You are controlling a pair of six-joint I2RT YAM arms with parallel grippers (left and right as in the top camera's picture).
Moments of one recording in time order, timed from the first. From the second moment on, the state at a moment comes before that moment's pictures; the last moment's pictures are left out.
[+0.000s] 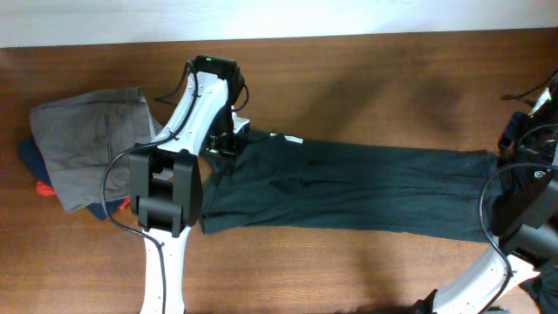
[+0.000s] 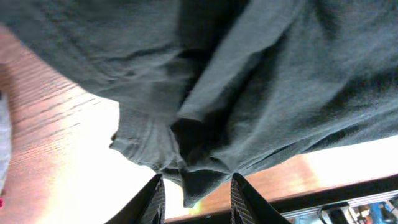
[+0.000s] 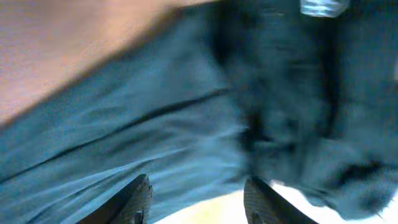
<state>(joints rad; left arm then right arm) -0.27 2.37 2.11 -1.69 0.07 0.09 -0.55 2.07 1.96 -1.47 0.03 0.07</state>
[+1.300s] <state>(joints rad) -0.06 2.08 2.30 -1.63 0.14 0.02 -0.87 2.10 1.45 -0.95 -0.17 0.19</state>
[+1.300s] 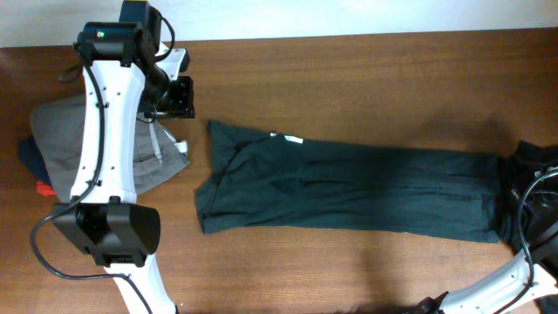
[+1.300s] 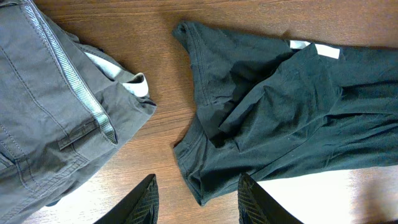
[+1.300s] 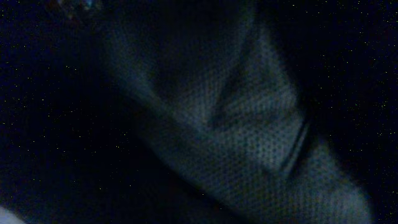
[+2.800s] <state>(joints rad) -0.06 2.08 2.30 -1.59 0.14 0.02 -0.81 2.09 1.44 -0.95 -0.34 -0.09</state>
